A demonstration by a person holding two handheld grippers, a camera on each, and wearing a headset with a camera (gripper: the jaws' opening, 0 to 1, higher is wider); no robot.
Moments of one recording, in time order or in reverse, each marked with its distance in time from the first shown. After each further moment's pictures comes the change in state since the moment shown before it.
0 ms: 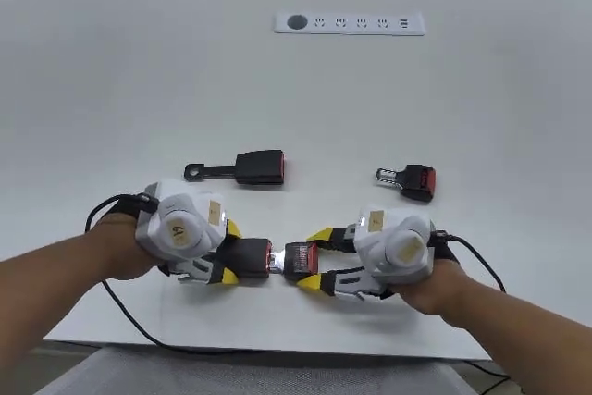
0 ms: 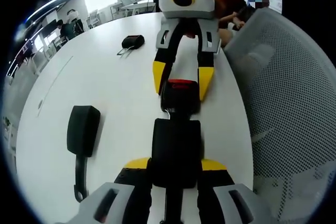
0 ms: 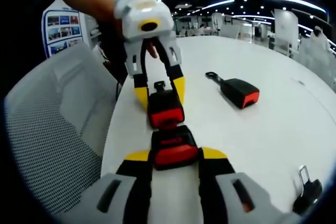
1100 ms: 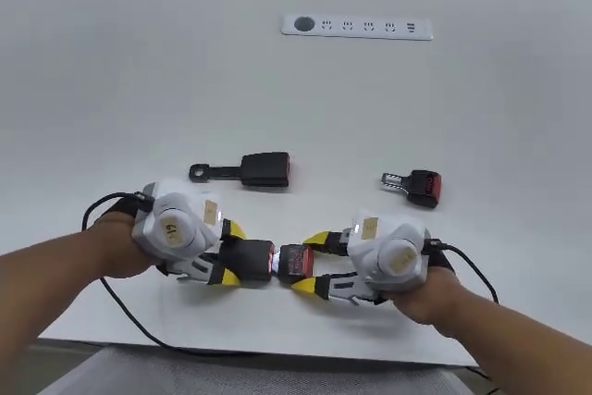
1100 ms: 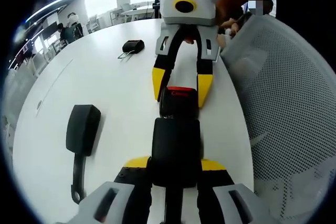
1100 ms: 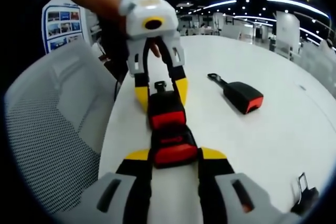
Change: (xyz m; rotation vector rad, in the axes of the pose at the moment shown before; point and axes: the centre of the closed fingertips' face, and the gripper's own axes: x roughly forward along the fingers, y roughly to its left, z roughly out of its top) left arm -0.003 0.001 -0.003 0.002 -0.074 -0.028; right arm 0.006 0.000 0.000 -0.045 0.016 -0.015
